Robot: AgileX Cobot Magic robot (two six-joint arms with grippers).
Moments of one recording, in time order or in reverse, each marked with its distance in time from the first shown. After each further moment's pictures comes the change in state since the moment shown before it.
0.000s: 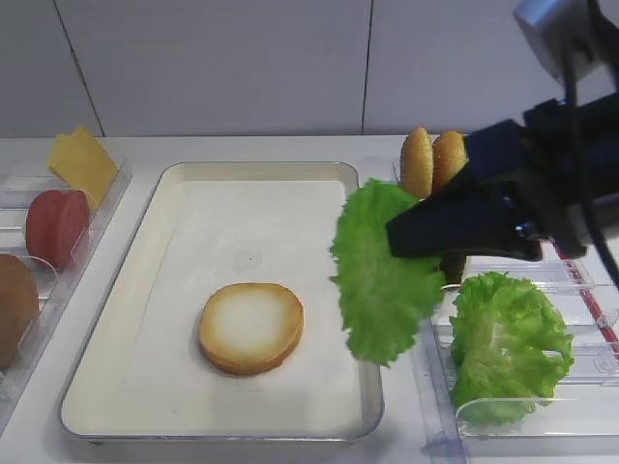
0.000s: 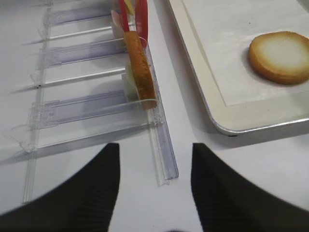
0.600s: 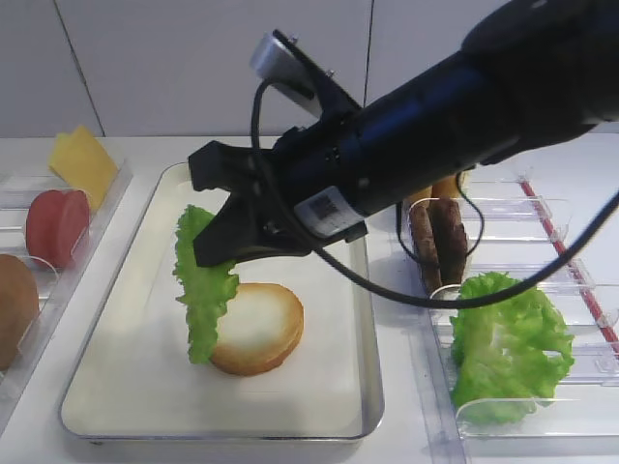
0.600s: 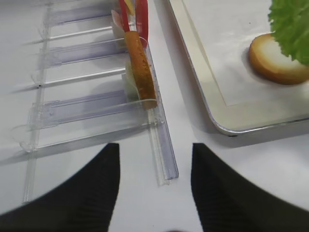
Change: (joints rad) left arm 0.000 0.000 0.000 0.000 0.000 0.000; right arm 0.346 0.452 -0.289 0.121 -0.187 -0.004
